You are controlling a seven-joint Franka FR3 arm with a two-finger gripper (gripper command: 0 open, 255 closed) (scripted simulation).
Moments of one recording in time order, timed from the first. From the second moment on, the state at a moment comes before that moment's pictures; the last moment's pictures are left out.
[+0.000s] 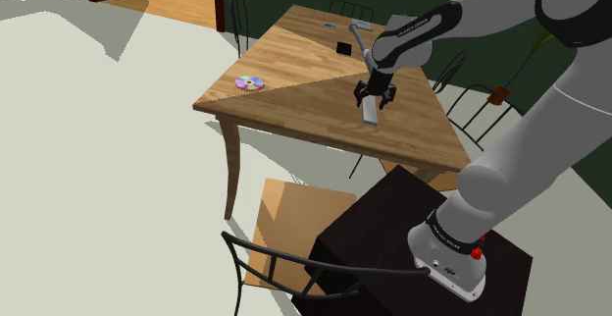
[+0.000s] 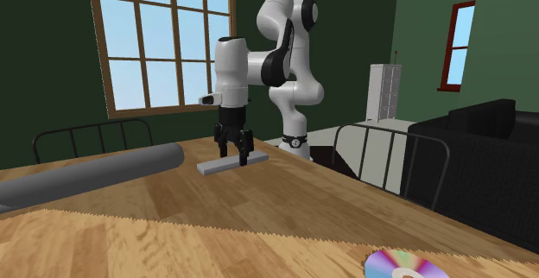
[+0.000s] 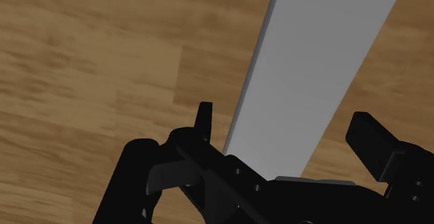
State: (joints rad) arm -0.32 0.00 -0.12 -2.35 -0.03 2.35 0.32
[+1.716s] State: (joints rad) arm -0.32 -0.07 -0.12 -2.30 -0.04 2.23 0.33
